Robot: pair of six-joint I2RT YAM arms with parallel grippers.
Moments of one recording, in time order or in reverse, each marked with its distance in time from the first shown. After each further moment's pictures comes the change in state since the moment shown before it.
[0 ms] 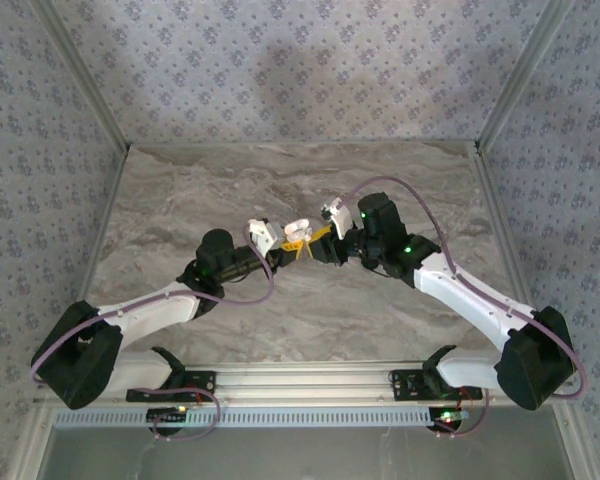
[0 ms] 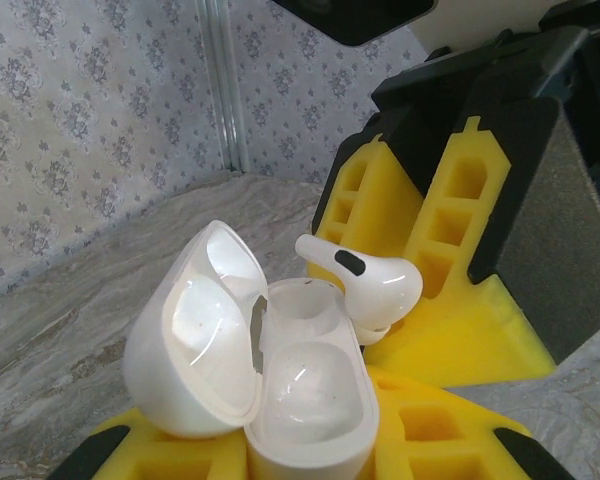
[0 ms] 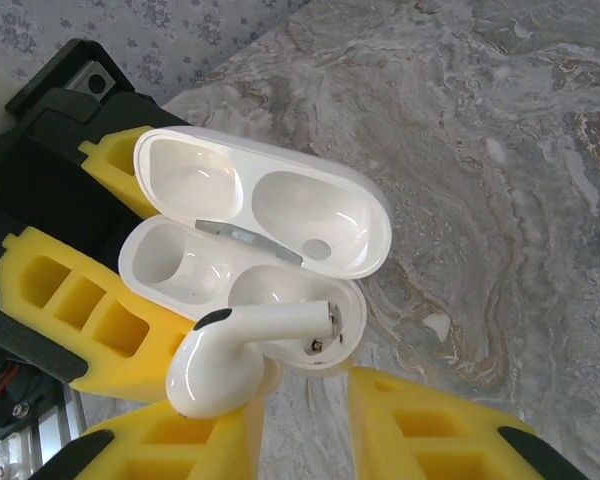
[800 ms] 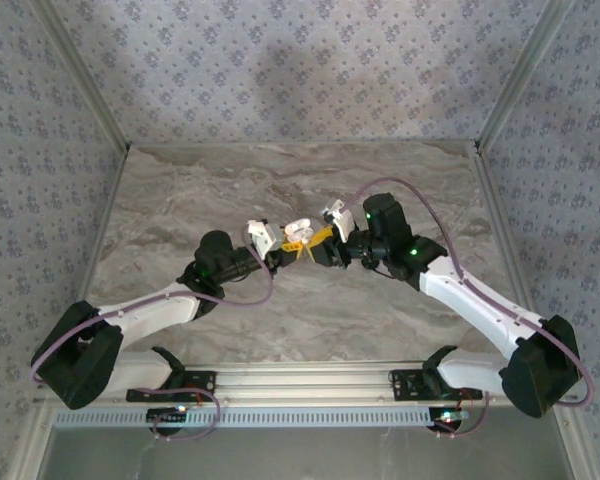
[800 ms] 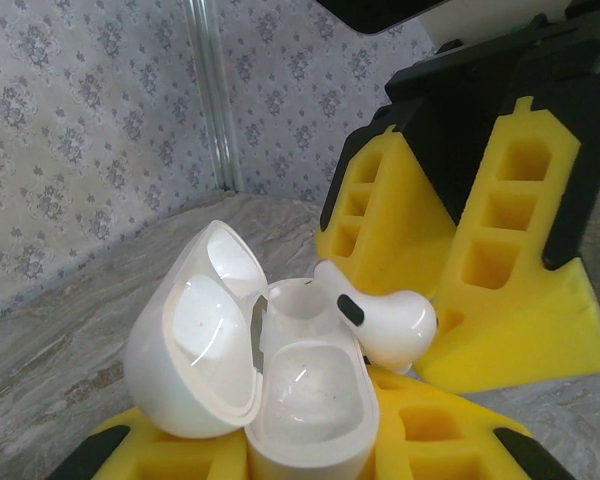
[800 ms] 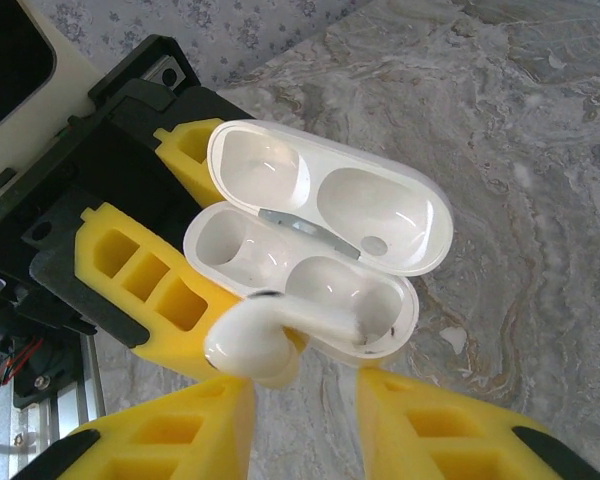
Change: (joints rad) left arm -0.002 0.000 -0.008 0.051 0.018 -0.004; right arm -0.004 -0.043 0.001 -0.027 -0.057 -0.072
